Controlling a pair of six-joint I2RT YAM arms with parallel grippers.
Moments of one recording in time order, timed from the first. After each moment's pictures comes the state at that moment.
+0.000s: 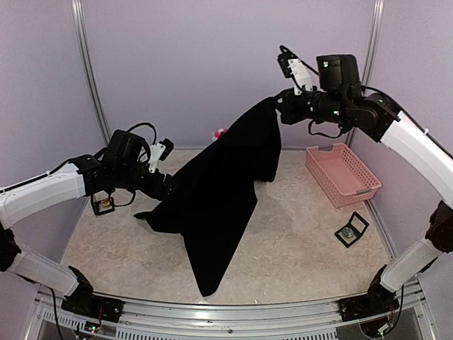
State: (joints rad) left arm -0.57 1.31 1.04 -0.42 0.03 -0.02; right arm 0.82 1.55 1.76 -0.56 0.11 0.03
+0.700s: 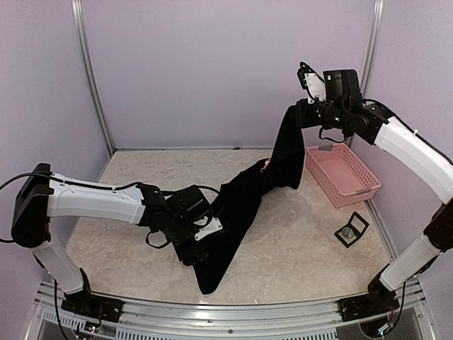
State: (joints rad) left arm -0.97 1.67 1.08 -0.61 0.01 0.15; right arm 0.56 1.50 1.62 -0.44 0.17 0.06
